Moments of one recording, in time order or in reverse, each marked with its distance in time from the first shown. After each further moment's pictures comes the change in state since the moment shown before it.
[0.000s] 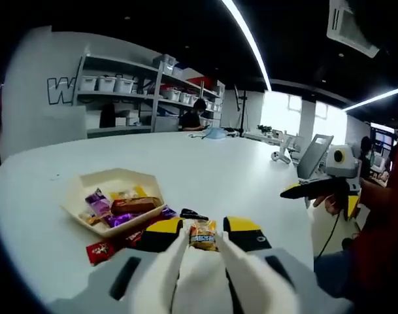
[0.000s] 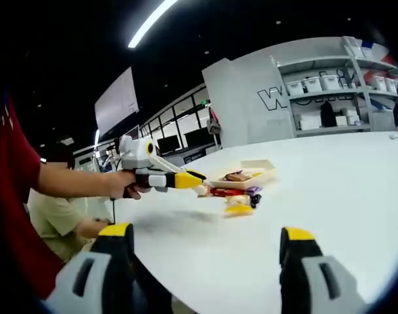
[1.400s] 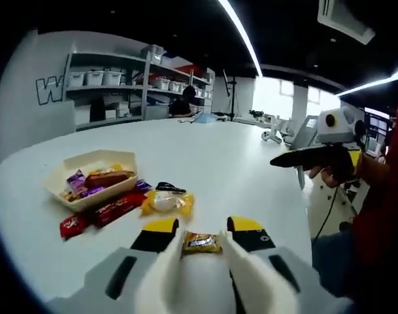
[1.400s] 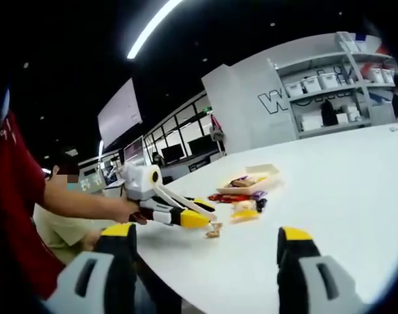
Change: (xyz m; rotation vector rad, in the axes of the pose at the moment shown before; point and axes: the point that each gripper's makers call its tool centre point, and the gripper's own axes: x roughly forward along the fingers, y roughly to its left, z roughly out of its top) left arm 0.013 -0.038 -0.057 0.046 0.100 -0.050; right arm -0.005 0.007 0.008 0.050 -0.051 0.034
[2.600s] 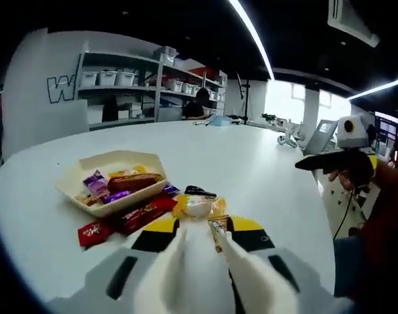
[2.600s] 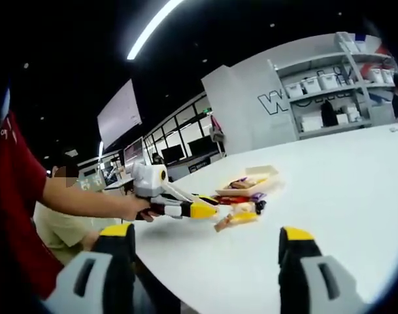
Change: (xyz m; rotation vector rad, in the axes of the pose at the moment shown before) left arm 0.002 0.043 0.006 -0.008 -0.022 0.082; right arm 0.002 -0.002 0.003 -0.006 -0.001 0.001
